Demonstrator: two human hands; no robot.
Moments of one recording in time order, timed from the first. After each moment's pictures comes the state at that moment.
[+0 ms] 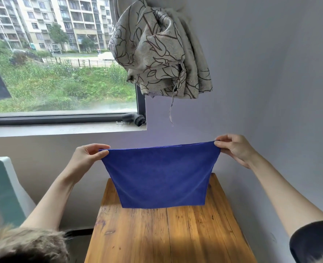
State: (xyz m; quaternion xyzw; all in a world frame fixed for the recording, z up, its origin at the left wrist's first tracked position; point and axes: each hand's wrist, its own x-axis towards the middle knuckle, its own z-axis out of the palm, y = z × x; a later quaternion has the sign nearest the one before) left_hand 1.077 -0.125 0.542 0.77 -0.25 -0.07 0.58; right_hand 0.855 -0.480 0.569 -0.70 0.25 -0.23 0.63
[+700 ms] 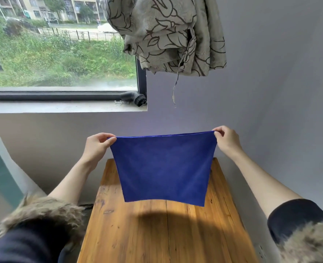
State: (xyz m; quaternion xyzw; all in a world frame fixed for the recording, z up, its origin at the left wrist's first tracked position) left_hand 1.090 -0.170 0.493 0.79 -0.17 -0.06 0.58; right_hand 0.904 -0.489 0.508 -0.83 0.36 -0.25 0.34
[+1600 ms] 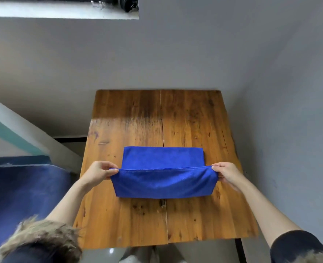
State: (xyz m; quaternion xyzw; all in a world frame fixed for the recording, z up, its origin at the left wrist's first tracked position) left_hand 0.961 -0.083 0.287 0.82 -0.07 -0.40 0.39; right_hand 0.735 -0.420 0.282 -0.64 0.51 0.07 0.57
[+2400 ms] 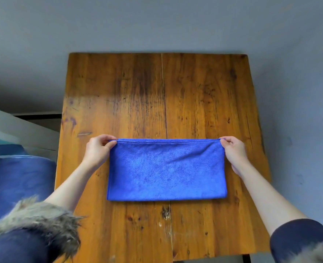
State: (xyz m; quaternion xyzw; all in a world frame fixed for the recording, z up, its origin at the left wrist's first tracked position) left_hand 1.030 -0.160 0.187 0.89 -0.04 -0.27 0.35; right_hand 0.822 -0.462 0.177 -0.65 0.56 -0.04 0.51
